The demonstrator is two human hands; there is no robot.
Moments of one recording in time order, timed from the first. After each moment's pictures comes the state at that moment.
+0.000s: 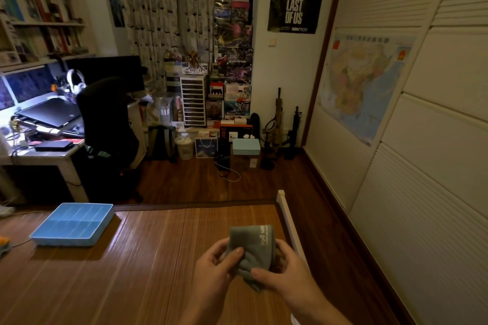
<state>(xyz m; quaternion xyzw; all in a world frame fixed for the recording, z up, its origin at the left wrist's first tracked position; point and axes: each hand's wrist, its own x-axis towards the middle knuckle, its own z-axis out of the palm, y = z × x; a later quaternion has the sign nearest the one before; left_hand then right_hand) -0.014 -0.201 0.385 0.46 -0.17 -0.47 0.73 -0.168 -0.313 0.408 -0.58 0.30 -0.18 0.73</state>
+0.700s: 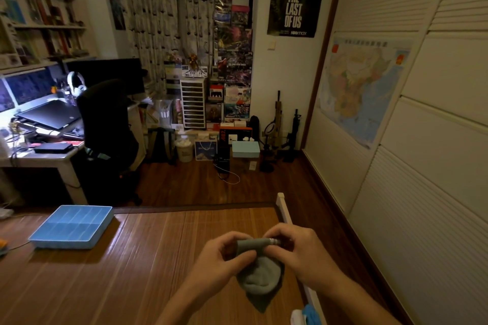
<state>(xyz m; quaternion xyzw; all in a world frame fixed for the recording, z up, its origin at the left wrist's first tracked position) 0.002 -0.198 0.430 0.52 -0.43 -0.43 0.60 -0.174 -0.340 0.466 -0.88 0.19 -0.20 0.40</state>
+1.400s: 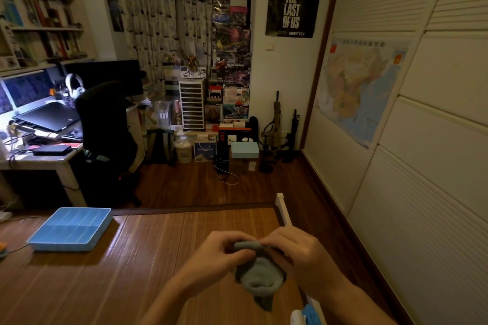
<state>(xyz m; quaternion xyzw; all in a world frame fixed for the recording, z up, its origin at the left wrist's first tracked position) 0.018 -0.211 0.440 0.53 -0.50 -0.46 0.50 -0.178 -0.345 0.456 -0.94 0.01 -0.31 0.12</state>
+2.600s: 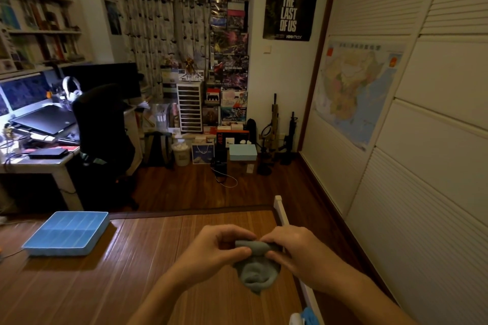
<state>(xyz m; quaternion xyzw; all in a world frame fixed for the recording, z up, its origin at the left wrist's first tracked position) 0.029 -0.213 0.446 0.54 -0.55 -0.39 0.50 -0.181 -0.355 0.478 -0.97 0.09 -0.14 0.18</state>
